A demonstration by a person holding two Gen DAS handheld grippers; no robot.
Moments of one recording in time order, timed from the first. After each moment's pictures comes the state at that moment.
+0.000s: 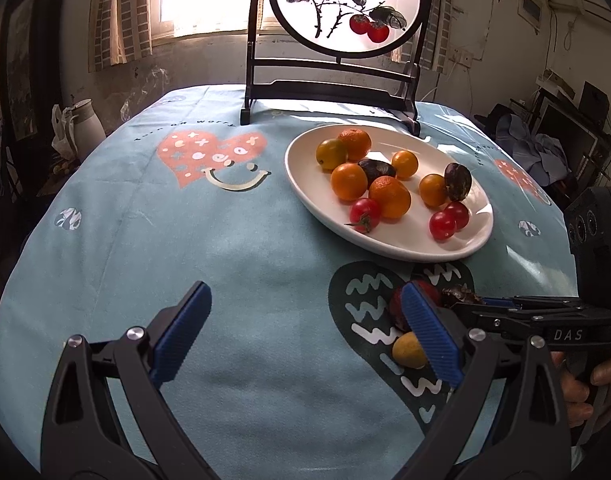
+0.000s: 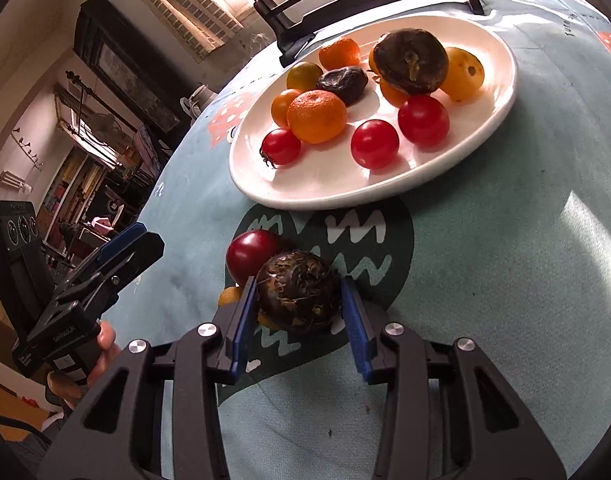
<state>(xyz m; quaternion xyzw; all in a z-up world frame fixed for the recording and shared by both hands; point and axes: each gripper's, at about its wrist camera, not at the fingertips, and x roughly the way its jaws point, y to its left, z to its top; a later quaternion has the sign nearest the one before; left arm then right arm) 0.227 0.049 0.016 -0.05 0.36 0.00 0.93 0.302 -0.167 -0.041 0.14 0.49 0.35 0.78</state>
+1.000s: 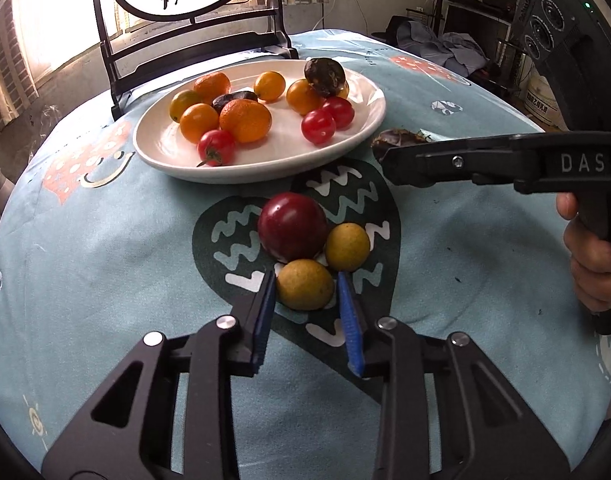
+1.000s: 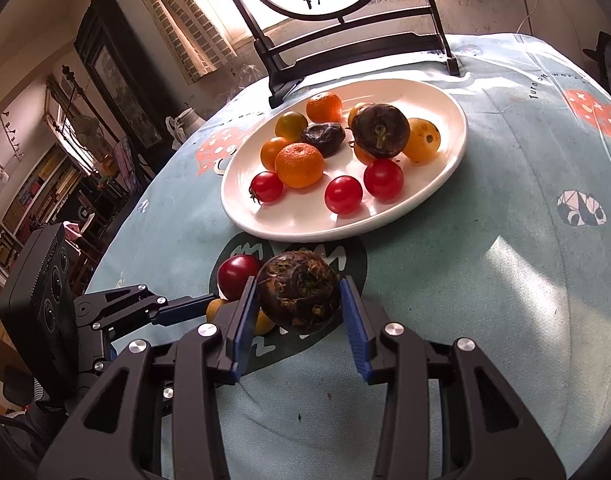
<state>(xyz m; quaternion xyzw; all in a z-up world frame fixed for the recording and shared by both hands) 0.227 -0.022 -0.024 0.08 0.42 -0.16 0.89 0.282 -0.185 -0.010 0.09 0.43 0.31 0.84</state>
